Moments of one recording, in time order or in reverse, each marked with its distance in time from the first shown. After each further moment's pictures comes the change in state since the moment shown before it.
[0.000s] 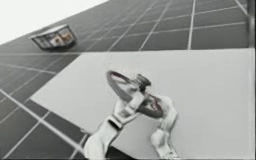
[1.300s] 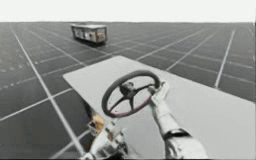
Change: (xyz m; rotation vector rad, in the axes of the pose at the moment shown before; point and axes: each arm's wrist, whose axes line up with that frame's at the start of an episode) left arm -0.025 0.060 -0.074 0.009 0.451 0.149; right arm 0.155 -0.108 0.081 -0.040 0.503 -0.466
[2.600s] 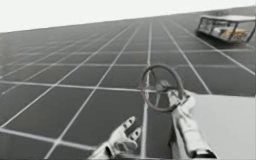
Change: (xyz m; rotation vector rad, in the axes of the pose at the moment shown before) left arm 0.001 -0.001 0.001 0.026 0.011 0.035; right arm 0.007 -0.009 -0.018 -0.001 0.091 -0.019
